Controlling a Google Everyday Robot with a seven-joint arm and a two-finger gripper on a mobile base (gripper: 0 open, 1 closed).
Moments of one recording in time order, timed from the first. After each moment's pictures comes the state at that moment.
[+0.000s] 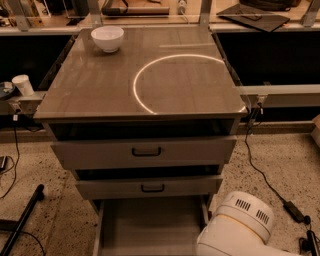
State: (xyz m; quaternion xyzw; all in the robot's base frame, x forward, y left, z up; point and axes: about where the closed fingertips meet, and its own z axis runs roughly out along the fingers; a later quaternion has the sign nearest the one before) arm 0.290 -0.132 0.626 -0.30 0.95 -0.06 0.08
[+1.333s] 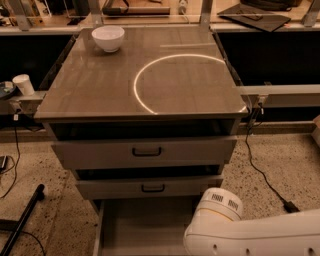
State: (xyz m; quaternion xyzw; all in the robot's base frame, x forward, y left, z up) arm 0.316 -0.111 0.565 -0.31 0.95 -0.03 0.06
